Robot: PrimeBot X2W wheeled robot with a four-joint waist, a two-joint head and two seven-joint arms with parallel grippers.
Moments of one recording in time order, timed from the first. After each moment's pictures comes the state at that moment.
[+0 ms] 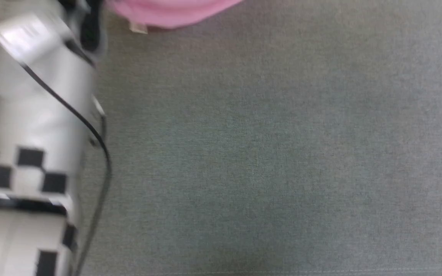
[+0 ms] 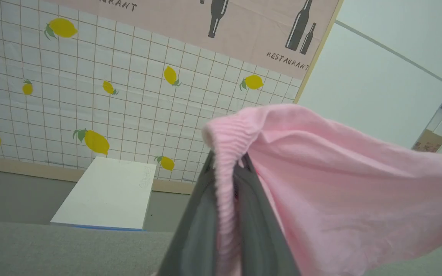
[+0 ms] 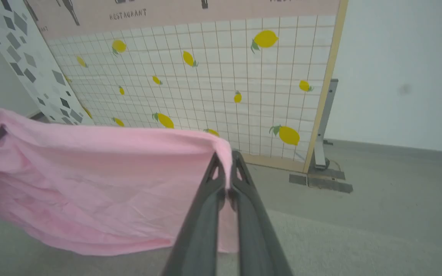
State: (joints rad) left arm -1.19 0.18 -0.22 0.71 -0.58 -0.12 -0.22; right arm -1.16 -0.30 0.12 0.40 0.52 0.13 0.36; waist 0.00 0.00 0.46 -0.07
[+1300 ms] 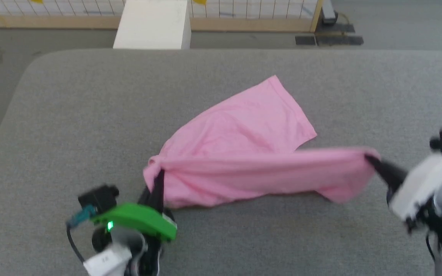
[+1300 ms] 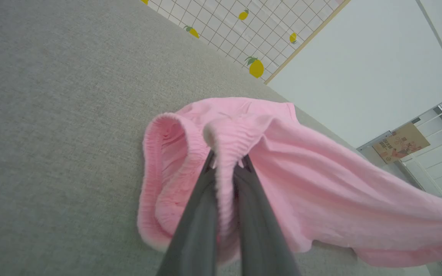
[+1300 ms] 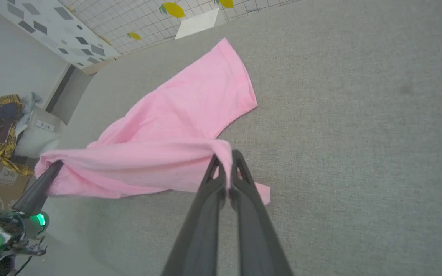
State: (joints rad) left arm -0.16 0.13 -0.30 0.25 -0.83 0.03 -0.16; right arm -0.14 -0.09 -0.19 -0.17 0.57 0.13 0.85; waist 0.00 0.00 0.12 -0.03
